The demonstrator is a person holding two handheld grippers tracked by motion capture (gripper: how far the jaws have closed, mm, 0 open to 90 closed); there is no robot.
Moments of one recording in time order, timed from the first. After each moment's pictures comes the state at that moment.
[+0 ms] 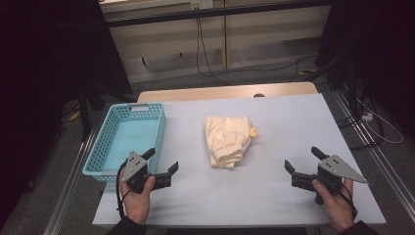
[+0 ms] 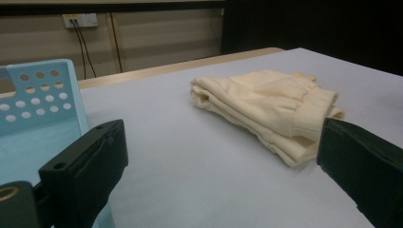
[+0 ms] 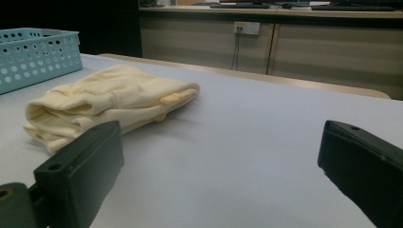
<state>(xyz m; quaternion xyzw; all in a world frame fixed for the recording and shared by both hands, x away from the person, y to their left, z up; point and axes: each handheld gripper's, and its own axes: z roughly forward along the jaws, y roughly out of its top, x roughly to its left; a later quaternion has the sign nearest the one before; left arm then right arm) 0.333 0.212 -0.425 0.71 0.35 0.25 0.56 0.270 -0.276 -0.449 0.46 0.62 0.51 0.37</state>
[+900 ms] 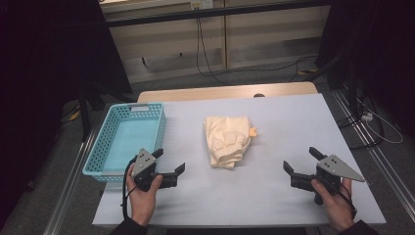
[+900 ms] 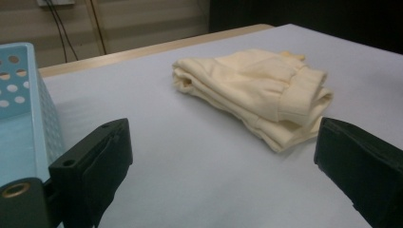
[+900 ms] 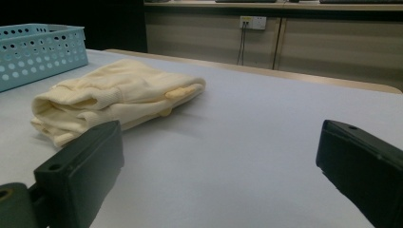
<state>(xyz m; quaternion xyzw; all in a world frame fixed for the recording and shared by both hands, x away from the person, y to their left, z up) 0.341 0.196 -0.425 0.75 0.34 0.22 0.53 0.271 -0.275 -0.451 0.46 0.63 0.51 0.36</state>
